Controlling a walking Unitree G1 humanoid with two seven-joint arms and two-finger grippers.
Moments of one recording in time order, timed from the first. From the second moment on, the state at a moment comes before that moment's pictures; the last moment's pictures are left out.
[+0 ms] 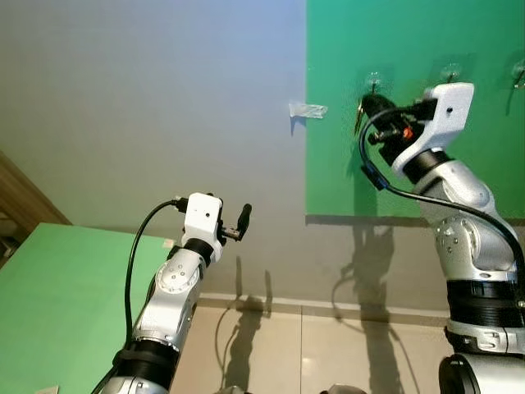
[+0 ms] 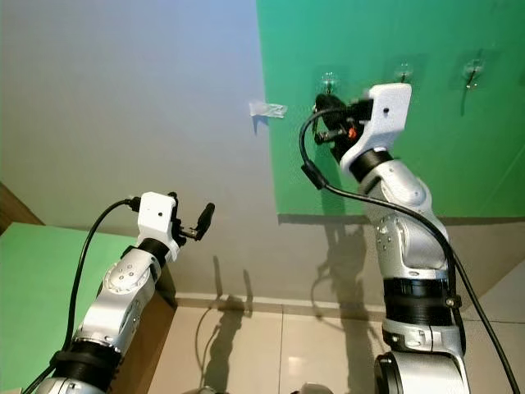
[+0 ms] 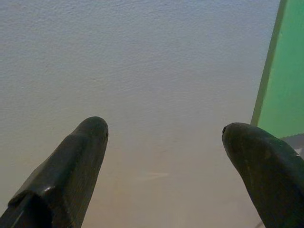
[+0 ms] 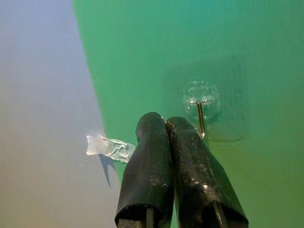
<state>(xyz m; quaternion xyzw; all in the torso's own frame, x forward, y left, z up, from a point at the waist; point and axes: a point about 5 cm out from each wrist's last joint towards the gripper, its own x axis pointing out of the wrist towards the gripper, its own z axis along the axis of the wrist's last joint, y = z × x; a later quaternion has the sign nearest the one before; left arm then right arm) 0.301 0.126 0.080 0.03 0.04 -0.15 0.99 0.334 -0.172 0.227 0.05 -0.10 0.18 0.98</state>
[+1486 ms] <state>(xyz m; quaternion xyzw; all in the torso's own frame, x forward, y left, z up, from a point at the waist) 0.300 0.125 0.079 0.03 0.04 -0.15 0.99 0.338 -0.184 0.215 0.13 -0.08 0.15 0.98</state>
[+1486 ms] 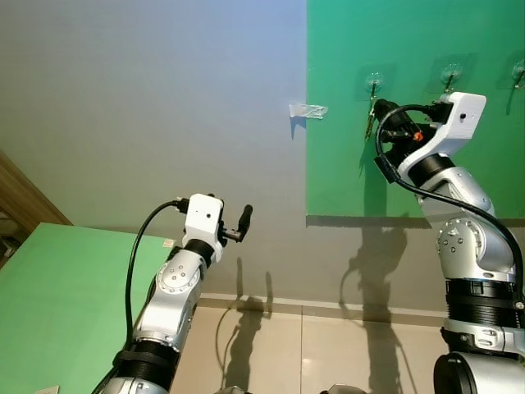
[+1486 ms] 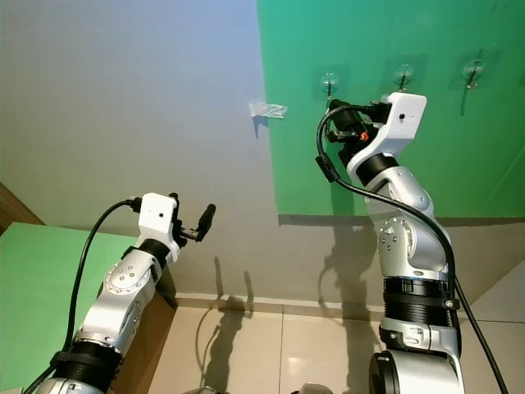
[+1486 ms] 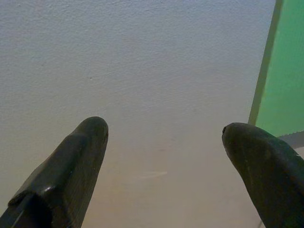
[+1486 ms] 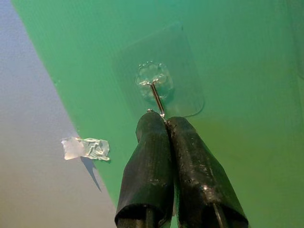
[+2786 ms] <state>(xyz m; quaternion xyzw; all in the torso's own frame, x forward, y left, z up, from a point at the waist) 0.298 0.125 0.076 0.03 0.04 -0.15 0.99 0.343 -0.183 0.208 0.16 -0.05 0.15 0.98</state>
